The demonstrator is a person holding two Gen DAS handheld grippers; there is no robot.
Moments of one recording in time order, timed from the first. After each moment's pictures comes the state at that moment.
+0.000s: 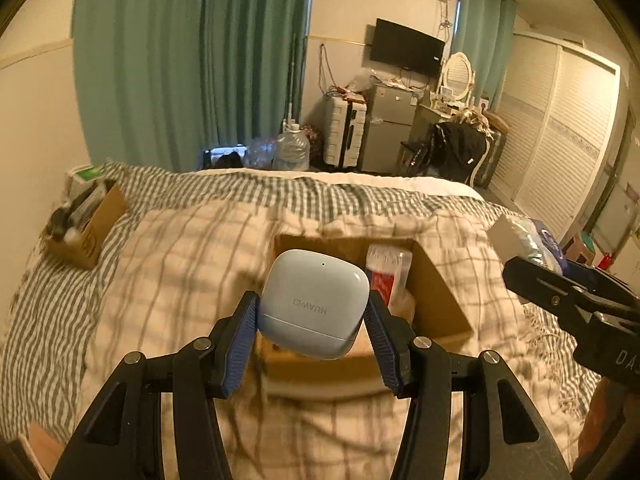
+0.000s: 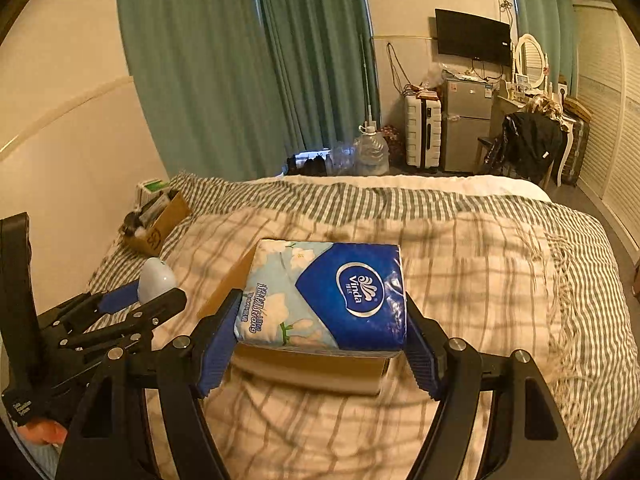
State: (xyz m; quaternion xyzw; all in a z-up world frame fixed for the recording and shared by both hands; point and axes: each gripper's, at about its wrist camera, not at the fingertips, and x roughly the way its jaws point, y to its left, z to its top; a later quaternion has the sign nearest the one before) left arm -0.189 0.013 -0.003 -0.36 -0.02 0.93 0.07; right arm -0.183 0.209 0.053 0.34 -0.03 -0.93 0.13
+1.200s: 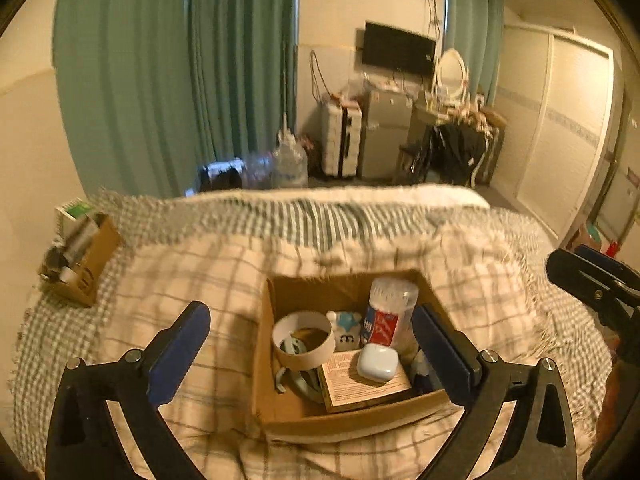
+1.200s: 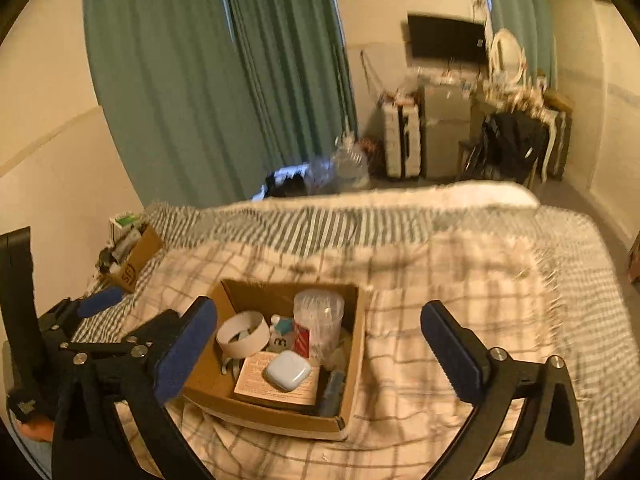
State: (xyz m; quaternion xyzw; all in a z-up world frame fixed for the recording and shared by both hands) left arm -0.215 0.027 0.026 -0.33 0.01 0.94 0.06; right arm -0.199 0.247 0.077 0.30 -0.05 -0.95 0.08
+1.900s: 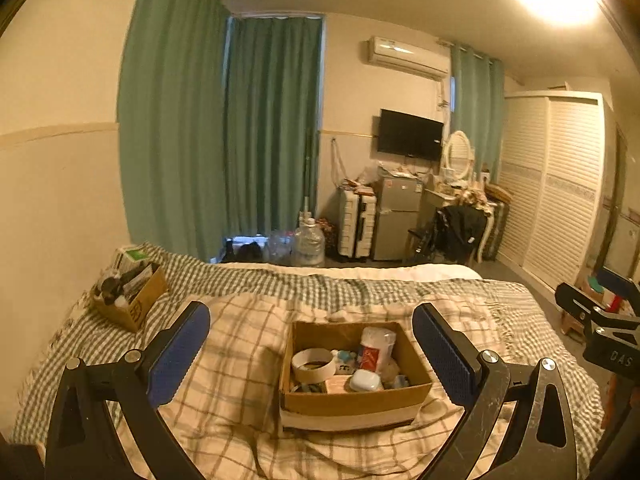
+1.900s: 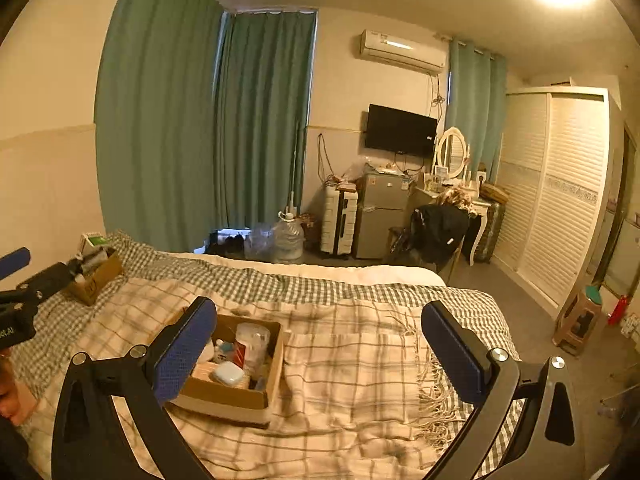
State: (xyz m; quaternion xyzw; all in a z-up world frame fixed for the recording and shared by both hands) left arm -0.078 0.007 0.082 -0.19 -0.02 0.98 0.02; right arm -0.062 0.262 0.131 0.19 0.04 -0.98 -0.01
